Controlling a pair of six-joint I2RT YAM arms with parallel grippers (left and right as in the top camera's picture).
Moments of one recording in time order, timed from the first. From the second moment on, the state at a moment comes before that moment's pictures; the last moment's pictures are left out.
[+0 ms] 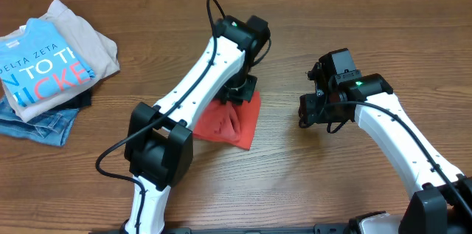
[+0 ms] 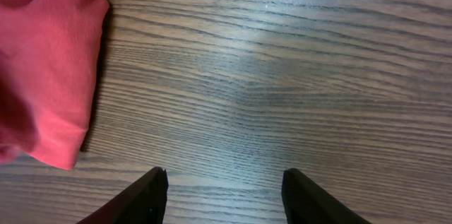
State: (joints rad) left arm -0.57 2.15 1.96 -1.51 -0.02 -0.29; right arm 0.25 1.53 1.09 -0.90 -0.15 0.17
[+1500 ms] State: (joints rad) left arm -0.58 1.98 1.46 -1.26 0.19 -0.34; right arm 0.25 1.53 1.09 -0.81 -0.34 0.09
